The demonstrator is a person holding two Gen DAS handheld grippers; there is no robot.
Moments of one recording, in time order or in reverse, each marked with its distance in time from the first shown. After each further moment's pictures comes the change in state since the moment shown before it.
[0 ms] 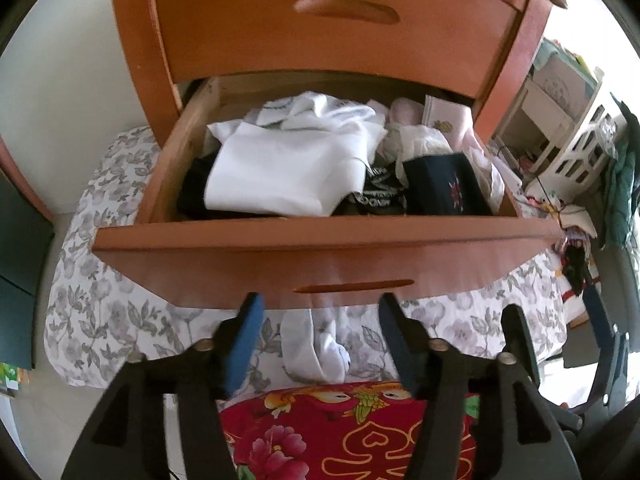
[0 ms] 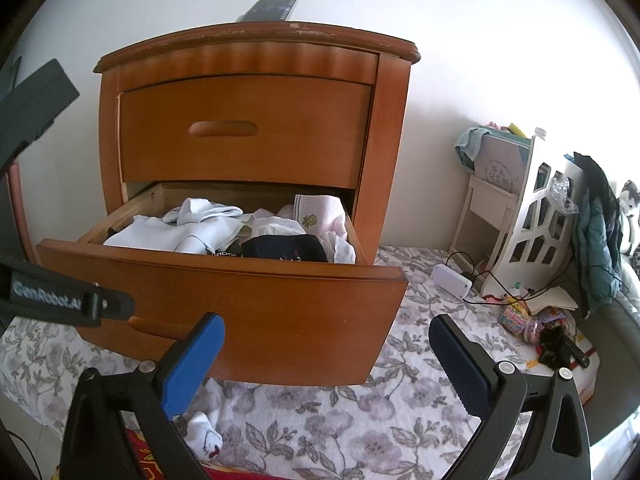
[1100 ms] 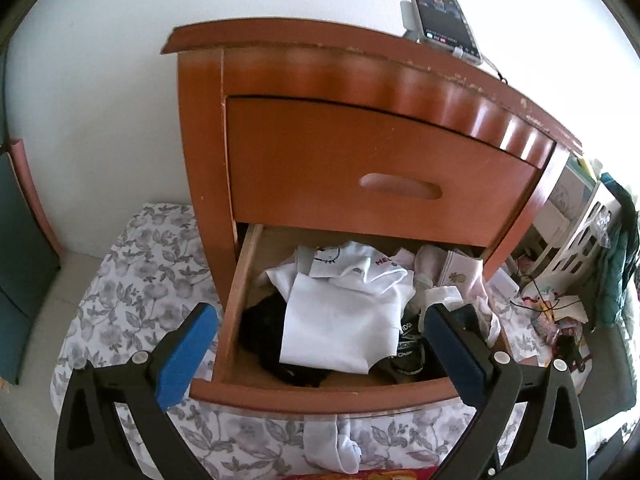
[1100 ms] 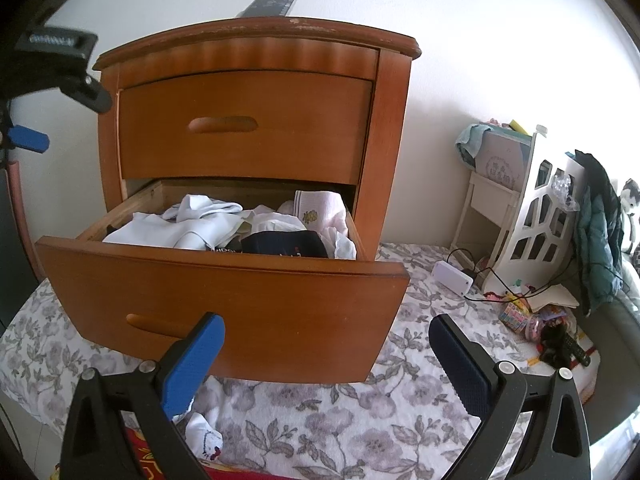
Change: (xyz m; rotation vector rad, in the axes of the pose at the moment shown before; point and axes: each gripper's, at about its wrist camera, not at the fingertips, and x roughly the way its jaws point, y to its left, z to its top) left arm -0.065 0.056 0.073 -0.081 -0.307 -0.010; right arm 0.004 -0.001 -0.005 0.010 0.012 0.006
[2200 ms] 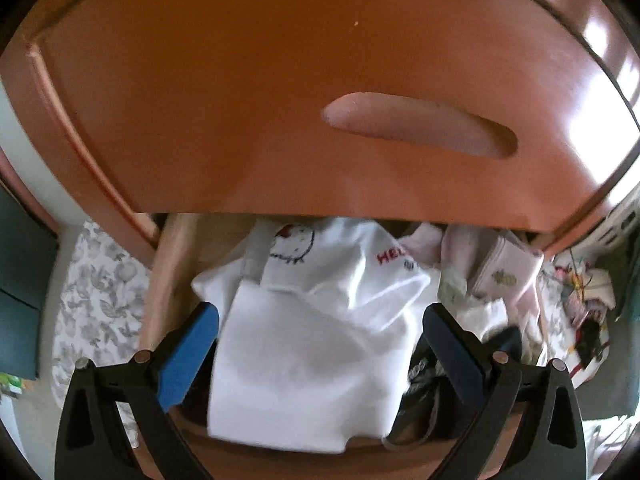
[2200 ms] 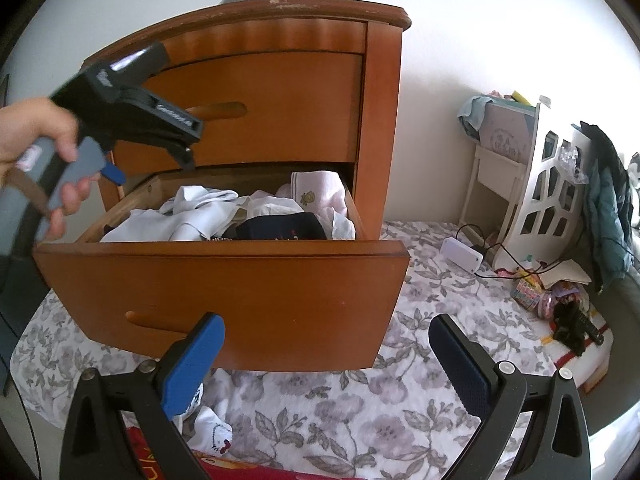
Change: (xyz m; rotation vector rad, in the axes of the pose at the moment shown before) left arm 0.148 -0.047 0.037 0.022 0.304 0.058; right arm 0.013 -0.011 0.002 0.055 0.079 0.037
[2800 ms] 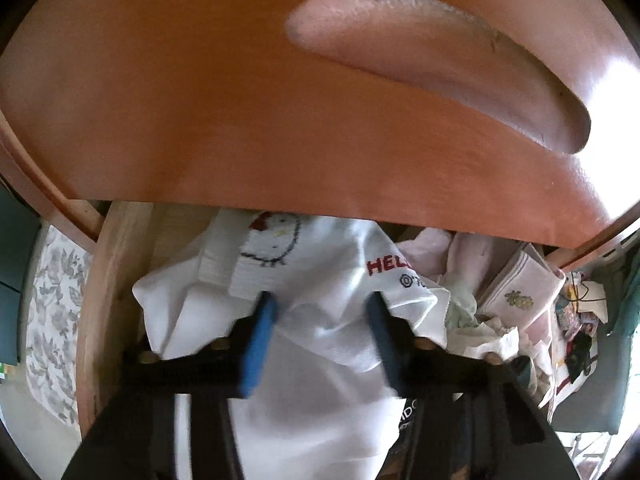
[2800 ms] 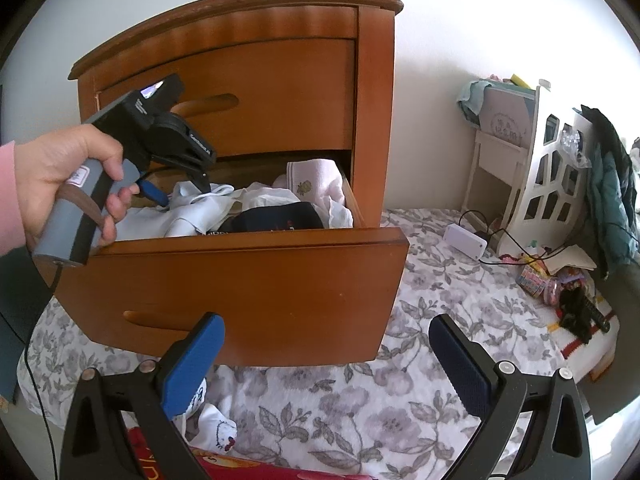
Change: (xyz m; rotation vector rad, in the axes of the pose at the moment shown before) left arm 0.050 -0.002 0.013 -0.049 0.056 -0.045; right arm 0.008 -0.006 0.000 0.035 0.038 0.012
